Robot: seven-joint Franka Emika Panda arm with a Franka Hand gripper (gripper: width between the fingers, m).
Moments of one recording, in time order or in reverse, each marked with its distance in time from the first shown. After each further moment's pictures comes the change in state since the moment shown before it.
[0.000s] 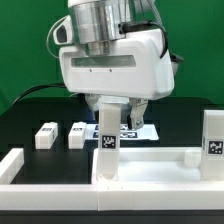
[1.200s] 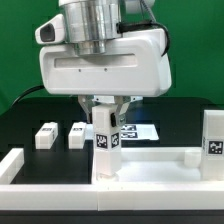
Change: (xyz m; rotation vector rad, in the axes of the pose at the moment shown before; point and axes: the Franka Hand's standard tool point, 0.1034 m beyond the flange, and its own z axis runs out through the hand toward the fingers) arm 0.011 0.009 -0.002 -0.020 0.025 -0.081
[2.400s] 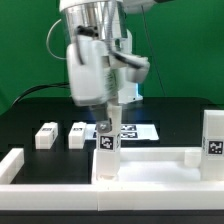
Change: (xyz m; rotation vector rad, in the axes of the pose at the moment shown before) arm -0.004 -0.005 -0.001 0.085 -0.001 0.728
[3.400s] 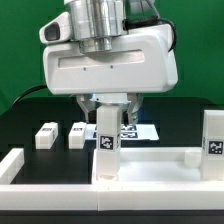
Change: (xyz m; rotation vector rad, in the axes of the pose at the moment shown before) arm -0.001 -0.001 -0.001 -0.045 0.006 -0.916
